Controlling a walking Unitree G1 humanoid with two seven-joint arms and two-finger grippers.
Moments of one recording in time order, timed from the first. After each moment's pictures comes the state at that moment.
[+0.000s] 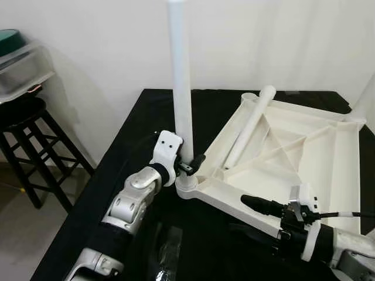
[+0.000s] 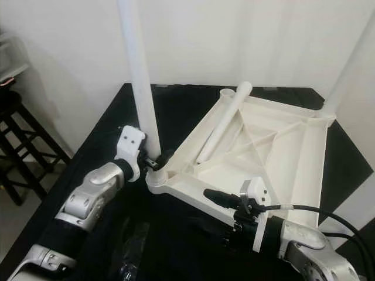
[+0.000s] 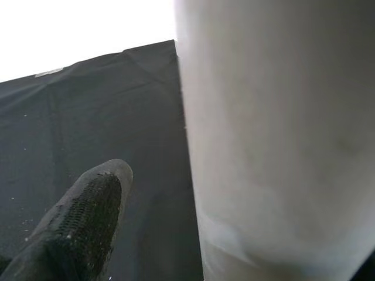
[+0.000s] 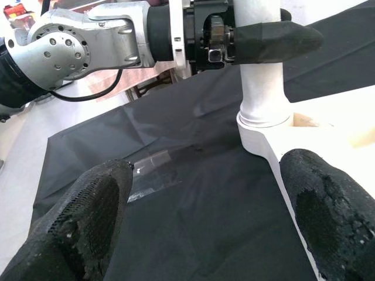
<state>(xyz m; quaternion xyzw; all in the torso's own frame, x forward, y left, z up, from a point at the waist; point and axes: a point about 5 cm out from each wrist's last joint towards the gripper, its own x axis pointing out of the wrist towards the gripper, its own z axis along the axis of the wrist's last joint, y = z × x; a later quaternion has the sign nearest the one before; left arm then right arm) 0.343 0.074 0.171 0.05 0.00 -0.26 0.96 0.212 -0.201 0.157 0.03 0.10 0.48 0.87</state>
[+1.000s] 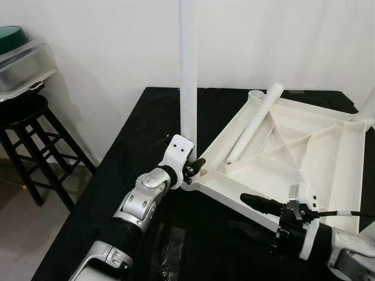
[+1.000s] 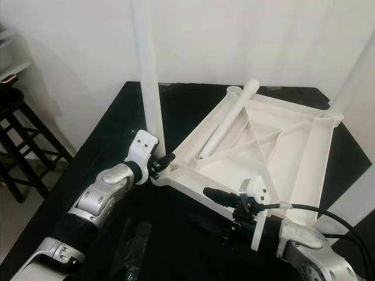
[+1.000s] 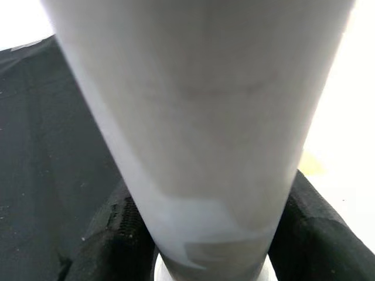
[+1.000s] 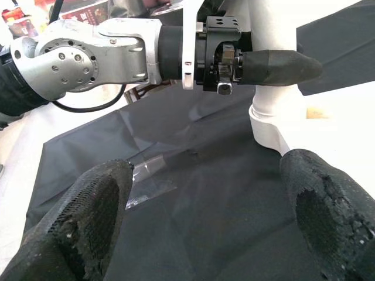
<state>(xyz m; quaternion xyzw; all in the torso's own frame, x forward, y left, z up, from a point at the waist) 0.349 0.062 0.159 0.08 0.03 -0.27 0.96 0.213 -0.200 0.157 0.04 0.09 0.47 0.88</state>
